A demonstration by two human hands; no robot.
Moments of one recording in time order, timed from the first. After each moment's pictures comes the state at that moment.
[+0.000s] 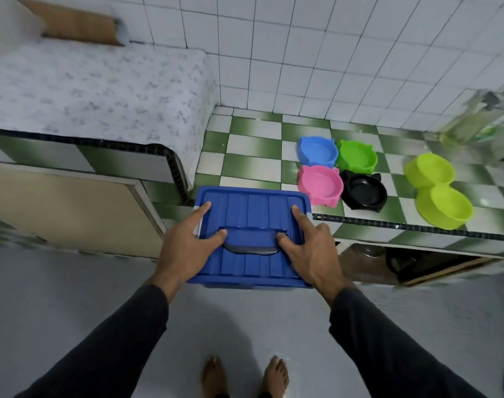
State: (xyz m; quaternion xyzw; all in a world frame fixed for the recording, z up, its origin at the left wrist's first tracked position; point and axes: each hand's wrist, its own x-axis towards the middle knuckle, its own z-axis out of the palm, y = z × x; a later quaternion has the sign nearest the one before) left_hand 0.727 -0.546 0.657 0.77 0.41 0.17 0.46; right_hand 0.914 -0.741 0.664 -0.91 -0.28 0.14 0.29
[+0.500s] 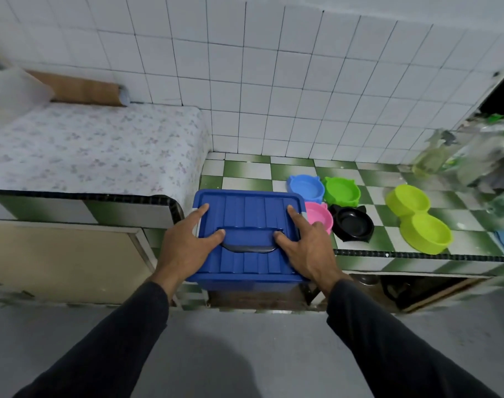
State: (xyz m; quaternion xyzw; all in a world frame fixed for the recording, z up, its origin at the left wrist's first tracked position) left_hand 0.765 -0.488 0.718 0.80 0.37 0.19 0.43; right_hand 0.943 -0.693 0.726 -0.91 -0.29 0.07 0.30
